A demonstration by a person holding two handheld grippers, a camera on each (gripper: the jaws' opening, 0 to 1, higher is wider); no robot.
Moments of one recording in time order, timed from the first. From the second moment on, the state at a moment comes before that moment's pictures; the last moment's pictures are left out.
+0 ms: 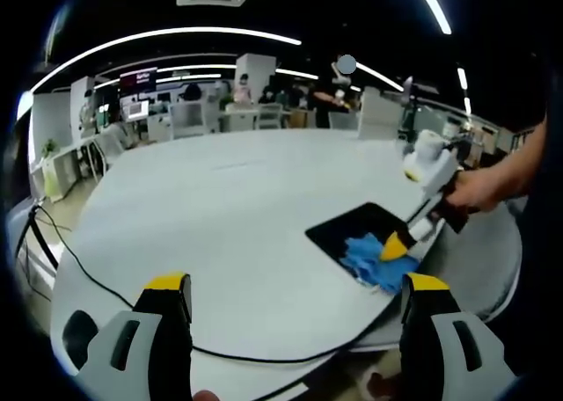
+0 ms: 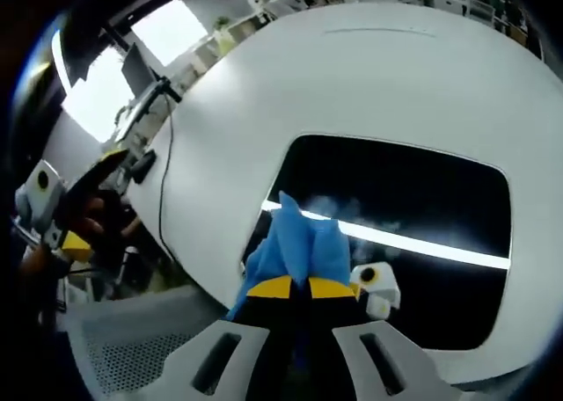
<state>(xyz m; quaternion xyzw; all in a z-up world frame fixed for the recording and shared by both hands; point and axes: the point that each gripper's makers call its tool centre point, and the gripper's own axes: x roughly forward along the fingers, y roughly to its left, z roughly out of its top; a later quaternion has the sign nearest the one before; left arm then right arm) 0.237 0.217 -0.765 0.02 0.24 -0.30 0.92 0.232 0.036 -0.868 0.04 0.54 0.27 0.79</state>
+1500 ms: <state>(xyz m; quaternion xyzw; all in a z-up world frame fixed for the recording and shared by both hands) 0.239 0.212 -0.765 0.02 0.24 -0.29 0.92 0.223 -0.003 -0.867 0.06 0.56 0.26 0.79</state>
